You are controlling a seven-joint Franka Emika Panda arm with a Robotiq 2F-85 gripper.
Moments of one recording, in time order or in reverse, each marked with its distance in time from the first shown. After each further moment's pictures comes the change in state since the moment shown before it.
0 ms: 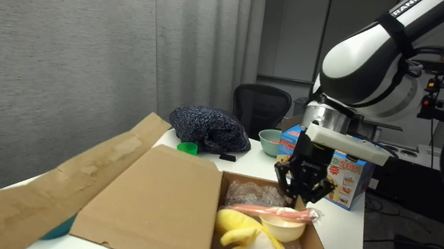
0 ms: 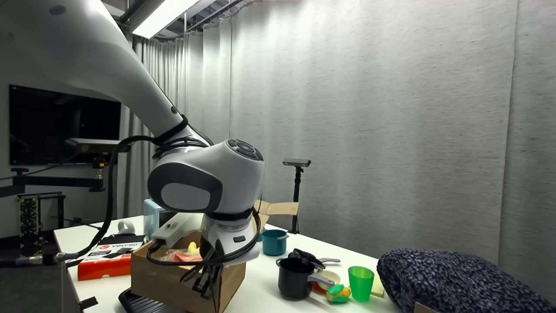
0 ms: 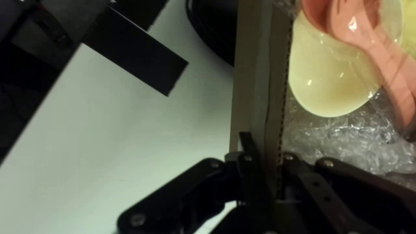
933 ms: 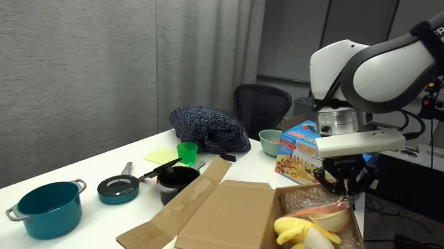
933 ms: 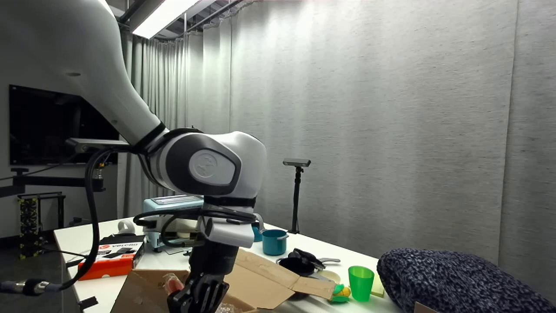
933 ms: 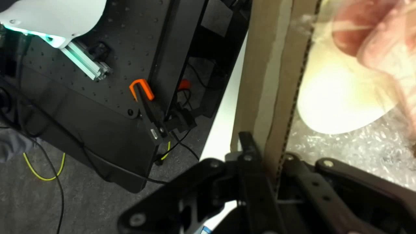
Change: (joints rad) arm -0.081 -0.048 -0.003 0.029 -0.691 -0.334 0.691
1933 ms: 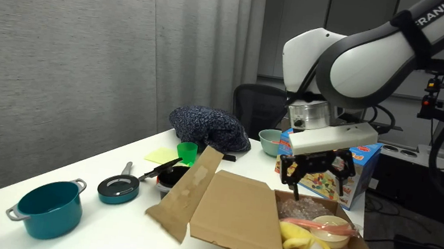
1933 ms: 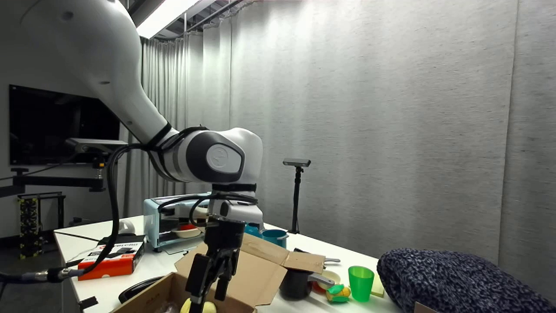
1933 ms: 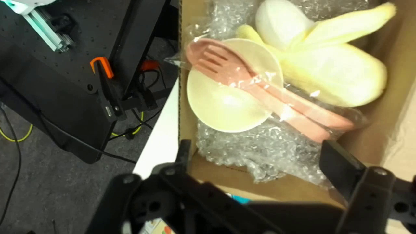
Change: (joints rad) arm 0.056 0.091 0.067 0.135 -0.018 0.016 -0.019
